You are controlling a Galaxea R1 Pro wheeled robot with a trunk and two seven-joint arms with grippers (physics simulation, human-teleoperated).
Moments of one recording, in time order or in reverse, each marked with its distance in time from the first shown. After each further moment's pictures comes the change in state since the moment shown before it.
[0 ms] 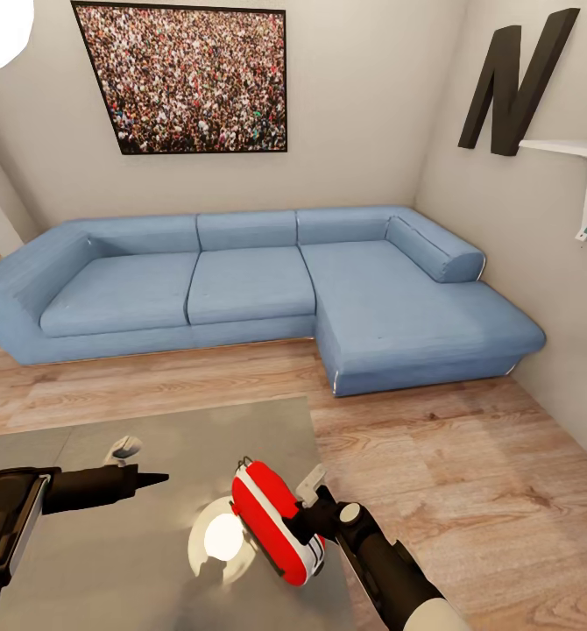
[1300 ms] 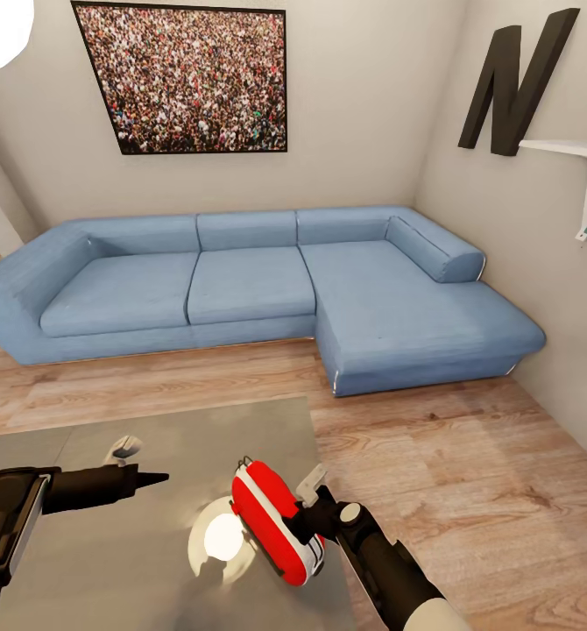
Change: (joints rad) left arm 0.000 0.000 0.000 -0.002 0.003 0.000 -0.001; right arm 0.000 0.000 -0.003 0.000 -0.002 0.001 0.001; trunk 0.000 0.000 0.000
